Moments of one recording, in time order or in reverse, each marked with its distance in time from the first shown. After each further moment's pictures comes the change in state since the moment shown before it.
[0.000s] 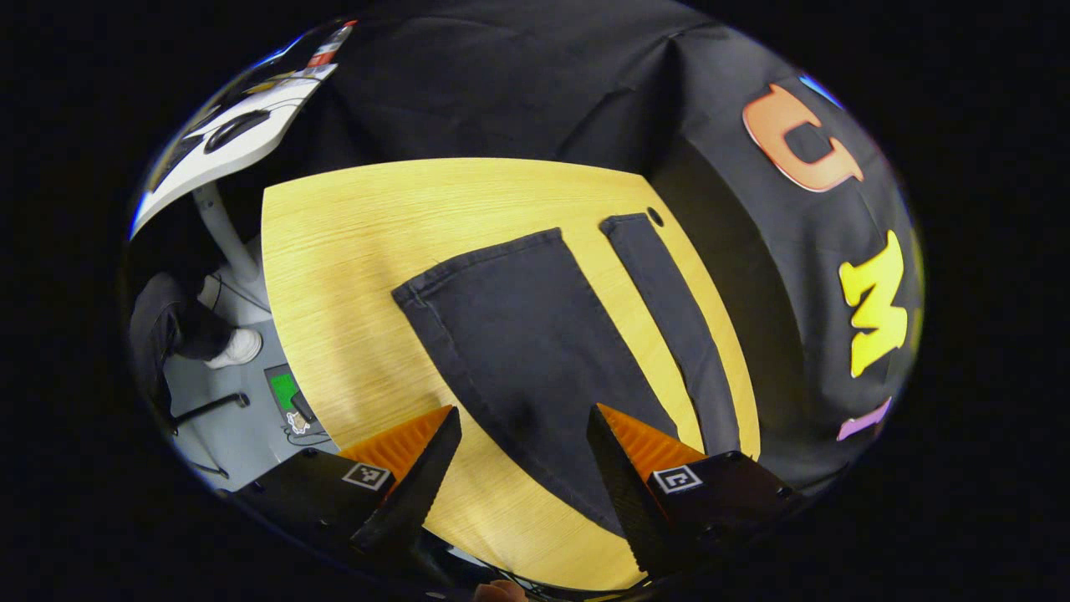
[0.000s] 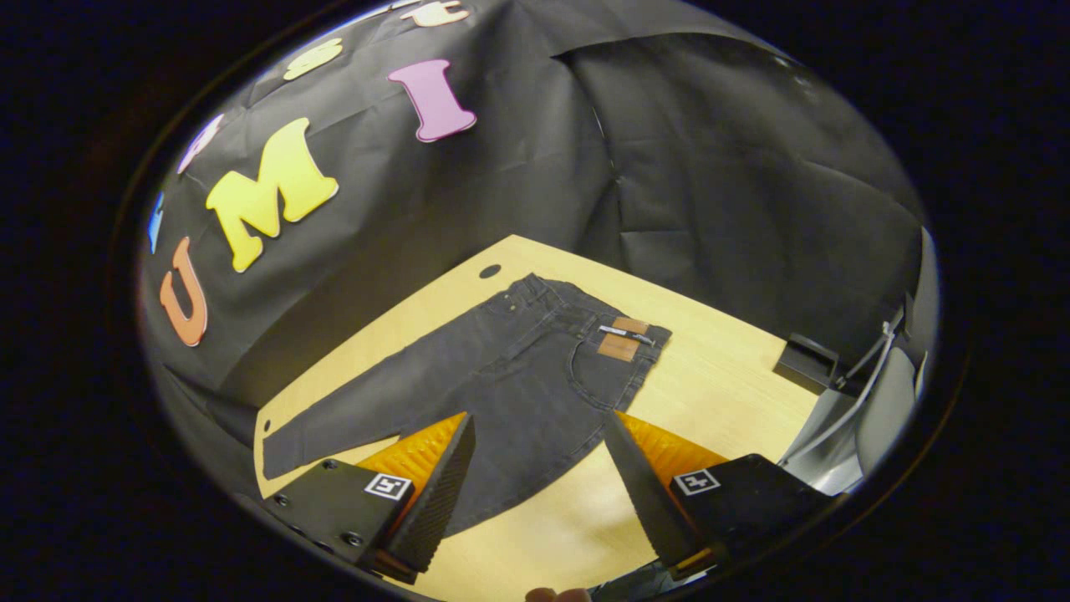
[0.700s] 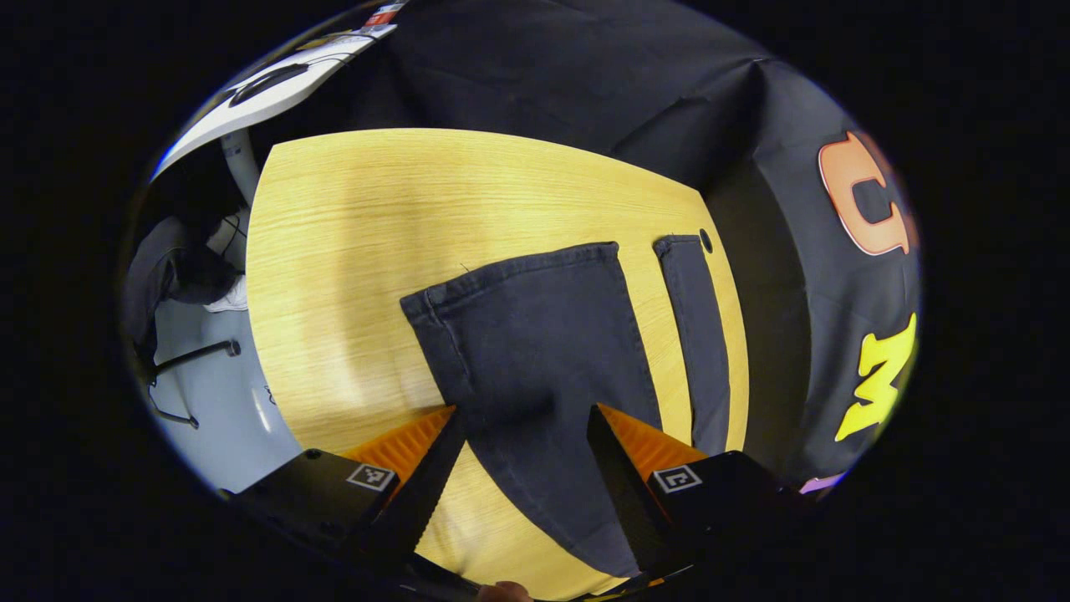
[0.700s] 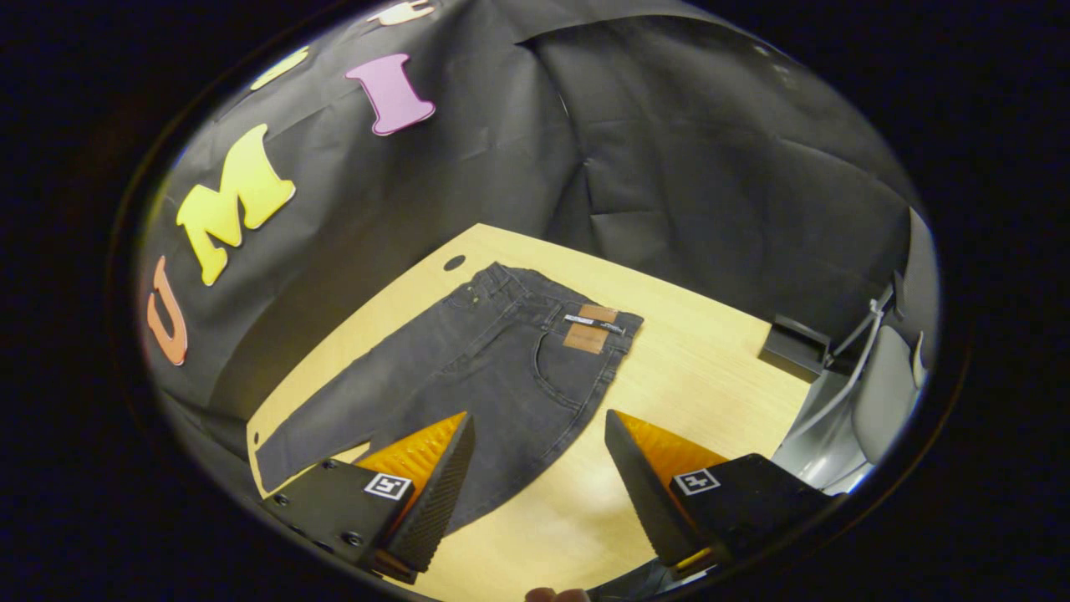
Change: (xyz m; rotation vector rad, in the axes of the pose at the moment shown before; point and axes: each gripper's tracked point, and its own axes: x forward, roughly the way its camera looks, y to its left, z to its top) left arm 0.039 0.005 0.023 -0.173 0.053 0.021; right arm 0.020 -0.025 0.002 0.045 0.025 -0.076
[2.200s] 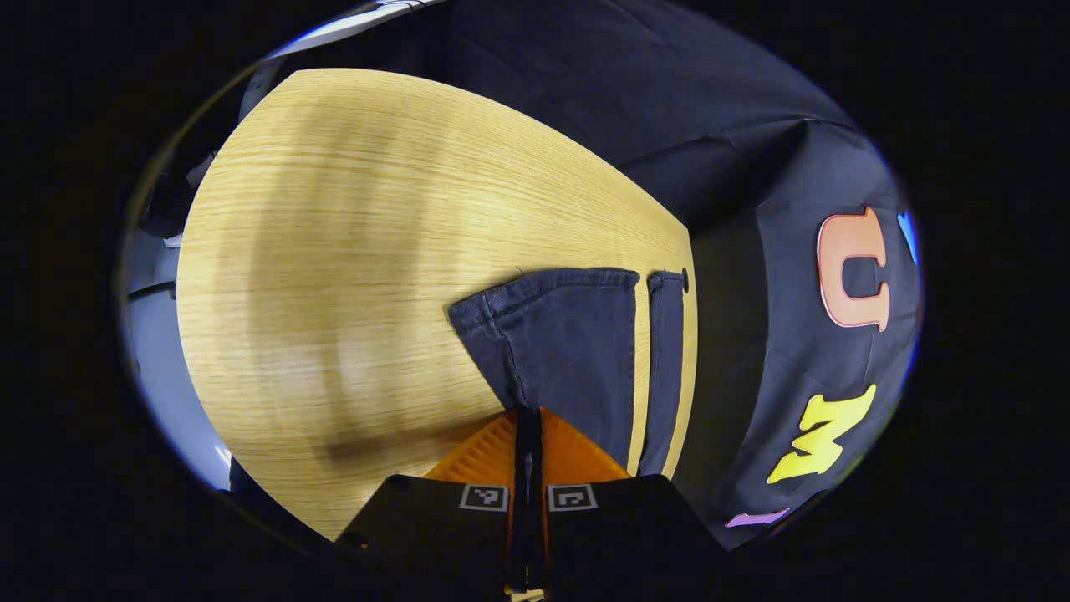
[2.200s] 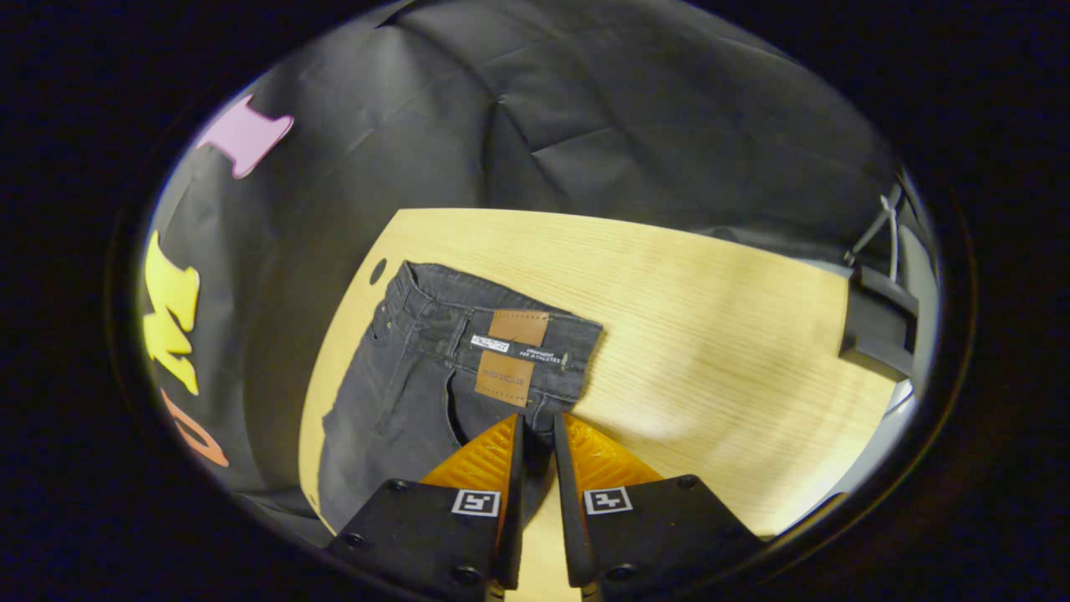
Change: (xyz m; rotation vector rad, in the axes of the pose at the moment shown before) left arm 0.027 -0.002 0.014 -0.215 0.008 -0.194; right arm 0.113 -0.056 0.023 0.357 0.236 0.026
